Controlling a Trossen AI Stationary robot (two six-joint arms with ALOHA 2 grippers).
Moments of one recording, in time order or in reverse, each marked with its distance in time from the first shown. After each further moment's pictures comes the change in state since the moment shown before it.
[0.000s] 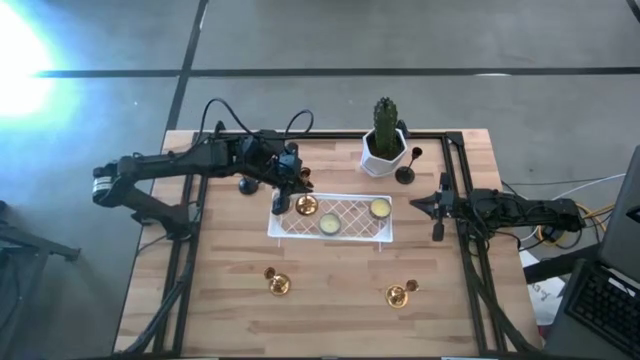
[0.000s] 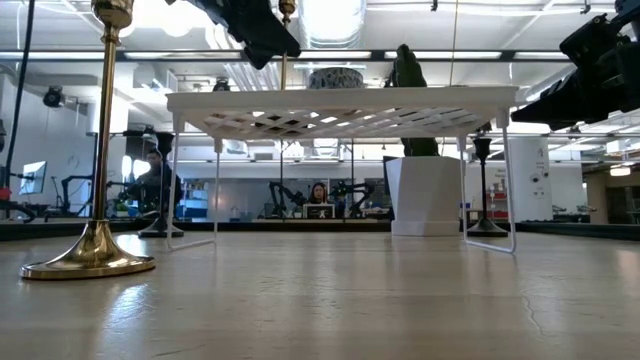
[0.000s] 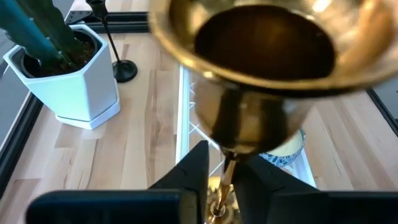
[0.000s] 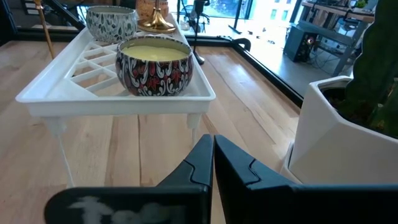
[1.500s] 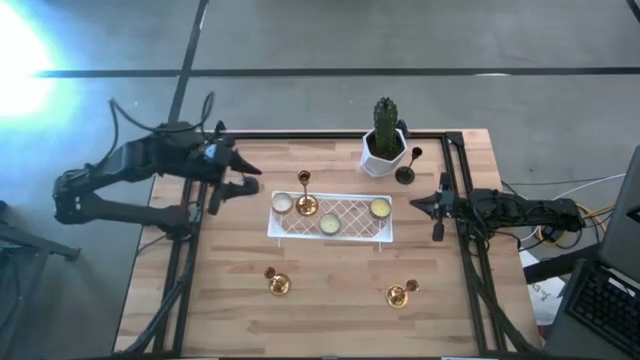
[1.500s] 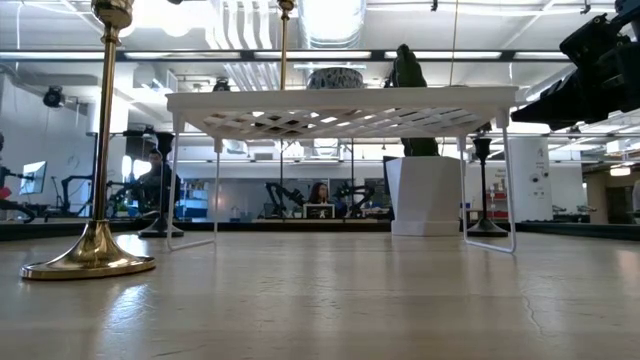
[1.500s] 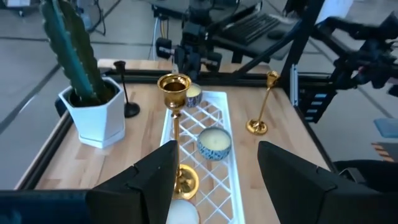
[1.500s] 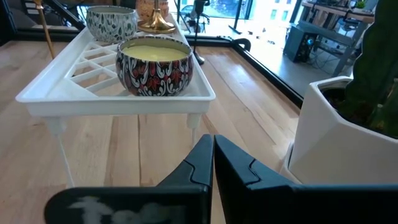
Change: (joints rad) left arm -0.018 -0.483 -0.025 -0.212 0.003 -0.123; right arm 0.000 0.000 0.000 0.000 0.000 0.000
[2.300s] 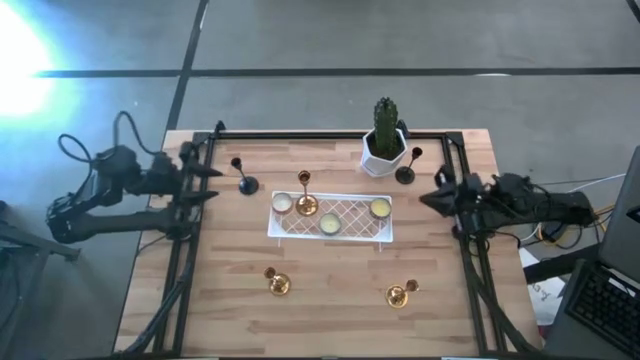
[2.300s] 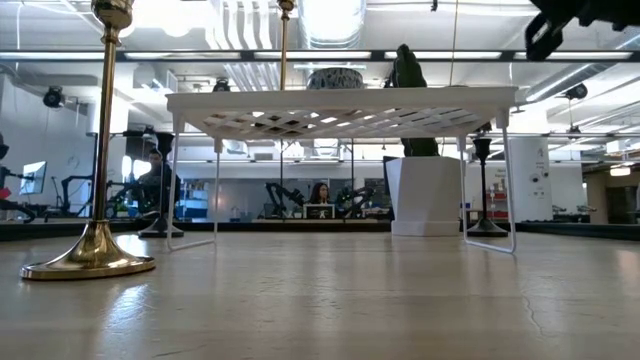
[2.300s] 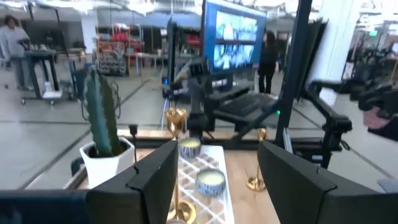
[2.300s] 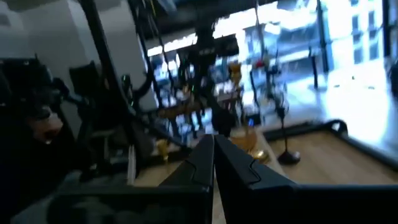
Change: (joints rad) left arm -0.003 -0.415 -0.387 0.278 -0.030 -0.073; right arm 0.007 0.226 0.195 0.433 -0.279 0.278
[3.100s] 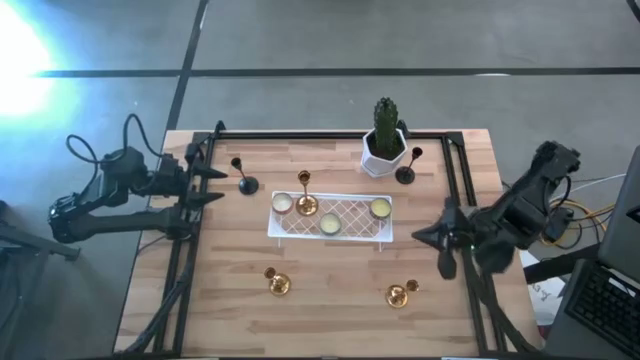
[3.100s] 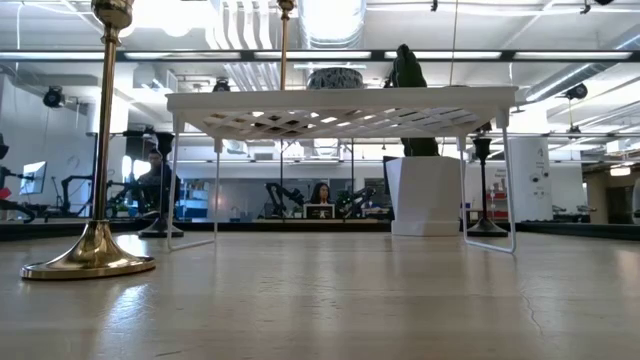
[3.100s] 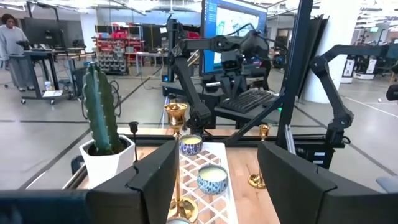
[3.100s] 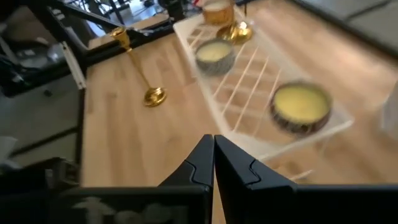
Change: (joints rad) left arm 0.000 0.005 -0.039 0.032 0.002 0.011; right arm 0.759 0.706 0.659 -0.919 0.794 0.699
